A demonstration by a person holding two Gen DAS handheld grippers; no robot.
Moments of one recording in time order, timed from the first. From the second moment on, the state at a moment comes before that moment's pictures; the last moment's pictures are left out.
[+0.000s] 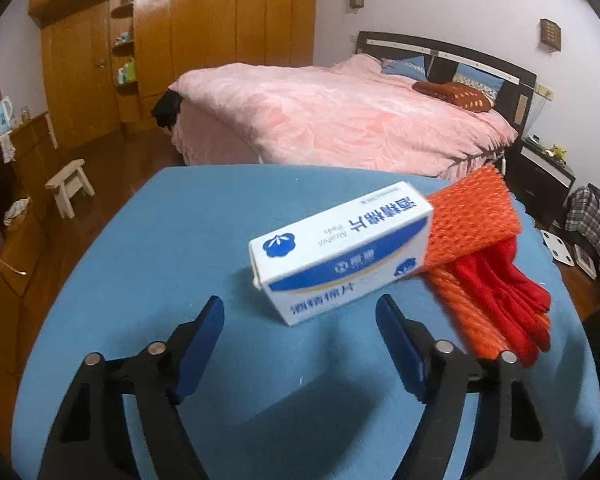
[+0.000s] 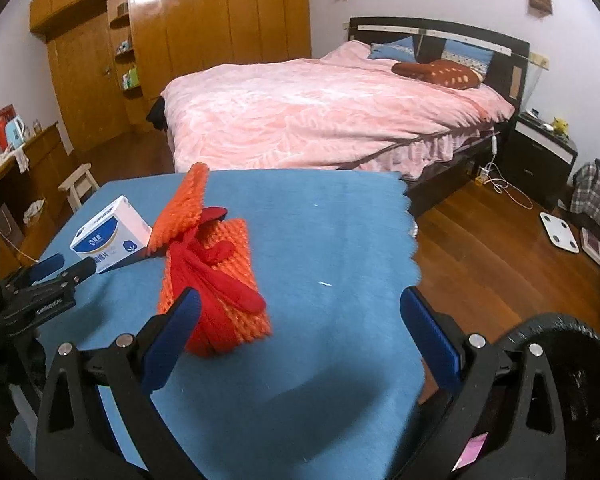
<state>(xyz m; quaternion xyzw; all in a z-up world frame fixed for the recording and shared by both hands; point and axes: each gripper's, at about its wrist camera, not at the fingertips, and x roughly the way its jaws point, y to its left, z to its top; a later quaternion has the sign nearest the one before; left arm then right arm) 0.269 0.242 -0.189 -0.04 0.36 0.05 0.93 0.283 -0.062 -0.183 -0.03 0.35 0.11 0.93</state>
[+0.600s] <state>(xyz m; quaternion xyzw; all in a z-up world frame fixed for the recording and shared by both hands) 0.271 0.199 -0.183 -0.06 0.37 -0.06 0.92 0.292 -0.067 -0.193 -0.03 0.36 0.09 0.93</state>
